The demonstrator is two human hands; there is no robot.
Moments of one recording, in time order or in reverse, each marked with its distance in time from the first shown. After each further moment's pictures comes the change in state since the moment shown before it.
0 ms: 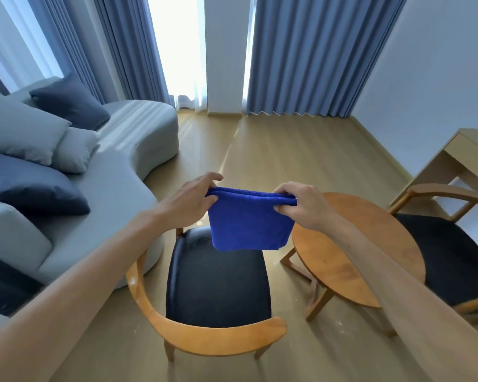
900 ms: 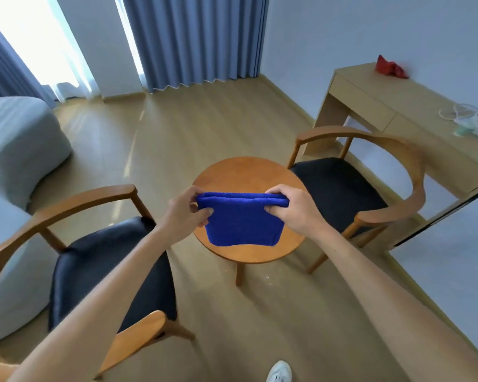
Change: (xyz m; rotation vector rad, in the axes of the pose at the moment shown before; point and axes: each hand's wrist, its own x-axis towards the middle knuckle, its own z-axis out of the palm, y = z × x) left_hand 0.116 0.250 0.275 -0.405 -0.117 -0.087; right_hand -0.224 0.265 -0.151 0.182 0.274 0.327
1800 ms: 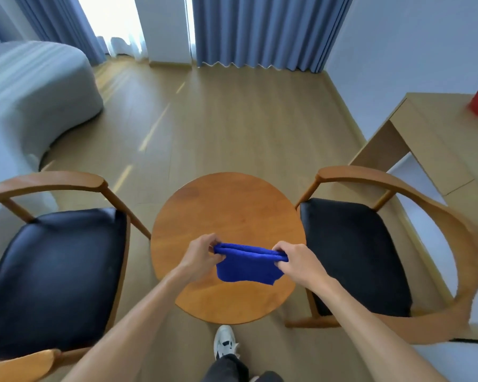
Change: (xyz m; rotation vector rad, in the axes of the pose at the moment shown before) left_hand 0.207 -0.029 0.203 0.052 0.048 -0.397; right_hand 0.176 0.240 -0.089 -0.410 -0.549 0.062
